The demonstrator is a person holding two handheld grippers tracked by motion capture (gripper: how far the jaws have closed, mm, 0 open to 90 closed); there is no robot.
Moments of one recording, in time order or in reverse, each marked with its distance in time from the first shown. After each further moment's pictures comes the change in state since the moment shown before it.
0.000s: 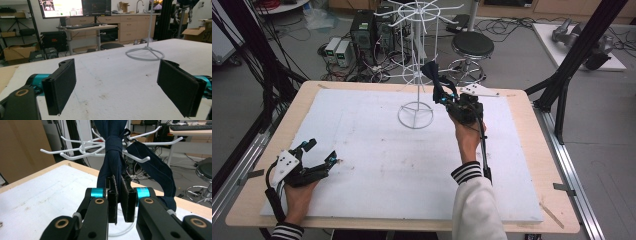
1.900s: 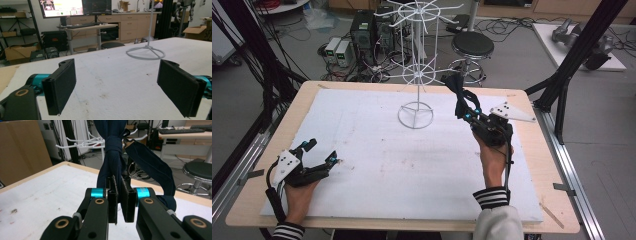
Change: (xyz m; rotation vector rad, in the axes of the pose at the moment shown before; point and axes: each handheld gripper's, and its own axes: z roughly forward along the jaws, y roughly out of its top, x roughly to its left) left arm -0.001 0.000 0.000 0.012 0.004 0.011; right arm -0.003 -0.018 -0.087 -0.041 -0.036 0.021
